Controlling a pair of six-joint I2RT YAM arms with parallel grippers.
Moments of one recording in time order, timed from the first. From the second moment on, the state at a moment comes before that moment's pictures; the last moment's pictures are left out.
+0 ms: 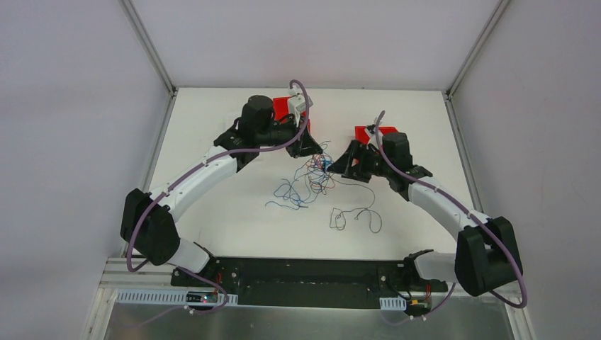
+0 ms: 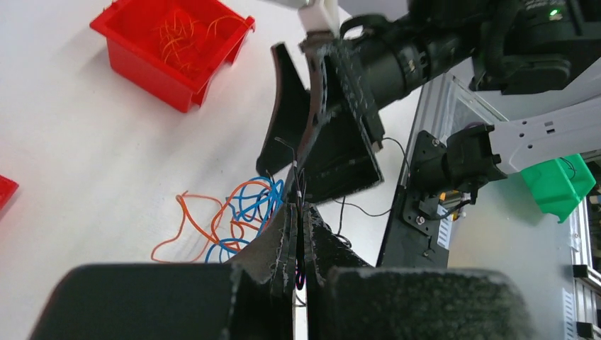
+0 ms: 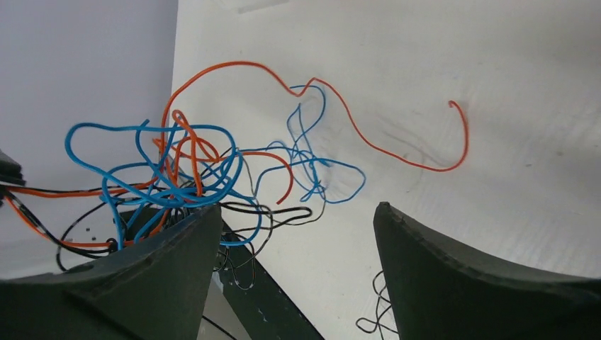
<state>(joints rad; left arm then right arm) -0.59 1.47 1.23 -0.11 0.68 -0.25 0.36 1.27 0.76 -0.08 -0.55 0.69</state>
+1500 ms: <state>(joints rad) -0.38 1.10 0.79 -0.44 -0.40 -0.61 0.18 0.84 0.64 -0.42 0.49 0.95</state>
